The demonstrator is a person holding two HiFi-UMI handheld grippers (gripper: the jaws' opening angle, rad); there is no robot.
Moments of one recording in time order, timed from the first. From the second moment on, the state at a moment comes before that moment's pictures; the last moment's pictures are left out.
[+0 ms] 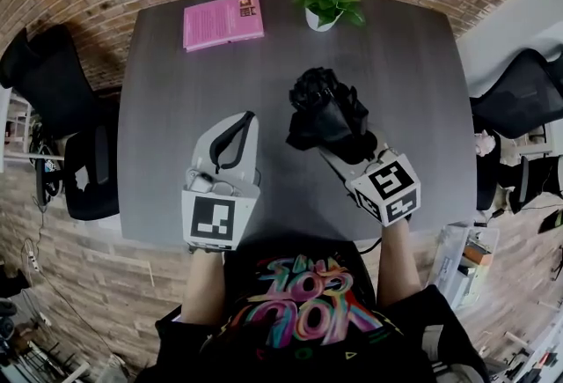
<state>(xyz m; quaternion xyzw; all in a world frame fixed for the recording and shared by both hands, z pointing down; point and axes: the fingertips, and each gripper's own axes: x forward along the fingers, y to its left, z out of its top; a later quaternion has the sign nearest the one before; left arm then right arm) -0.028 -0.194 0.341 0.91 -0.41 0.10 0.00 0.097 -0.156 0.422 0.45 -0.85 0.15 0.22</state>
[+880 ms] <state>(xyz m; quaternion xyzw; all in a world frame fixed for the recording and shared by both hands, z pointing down) -0.036 -0.198 0.340 0.90 -0.42 0.10 0.01 0.155 -0.136 0.332 0.55 -0.83 0.05 0.08</state>
